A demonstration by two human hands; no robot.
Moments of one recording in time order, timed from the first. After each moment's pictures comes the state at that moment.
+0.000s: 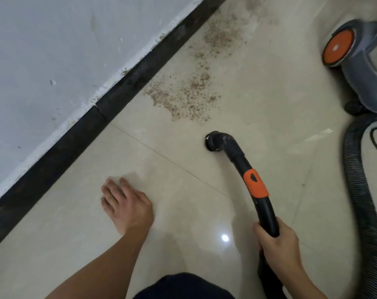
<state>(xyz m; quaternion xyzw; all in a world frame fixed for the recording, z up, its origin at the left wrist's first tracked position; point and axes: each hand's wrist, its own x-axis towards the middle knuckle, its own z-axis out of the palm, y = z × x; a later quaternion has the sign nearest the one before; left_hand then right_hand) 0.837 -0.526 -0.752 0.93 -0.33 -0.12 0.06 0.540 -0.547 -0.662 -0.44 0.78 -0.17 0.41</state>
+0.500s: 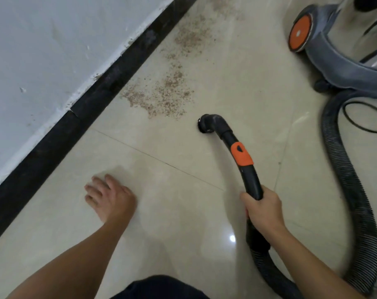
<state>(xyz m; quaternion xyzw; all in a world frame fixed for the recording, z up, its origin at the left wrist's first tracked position) 0.838 -0.535 -0.745 0.93 -0.35 -0.13 -0.01 0.516 -0.569 -0.669 -0.44 0.78 -0.22 0.39</state>
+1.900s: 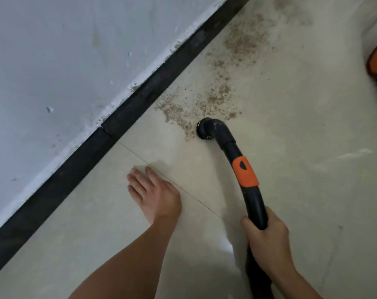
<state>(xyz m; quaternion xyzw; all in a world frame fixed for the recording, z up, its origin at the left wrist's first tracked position) 0.828 -0.638 -0.761 0.94 -0.32 -0.12 0.08 0.615 -0.638 -0.669 -0.51 0.73 -0.17 0.42</state>
